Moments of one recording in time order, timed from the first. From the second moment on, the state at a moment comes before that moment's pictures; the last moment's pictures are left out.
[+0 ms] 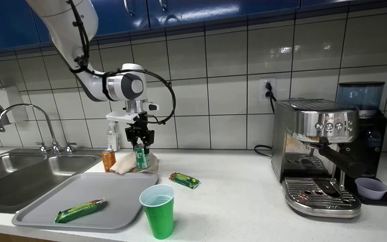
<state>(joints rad) 0.08 0.46 0.00 -1.92 0.06 2.37 0.23</state>
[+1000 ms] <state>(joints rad) 0.16 0.37 0.11 -2.04 0.06 2.37 0.21</state>
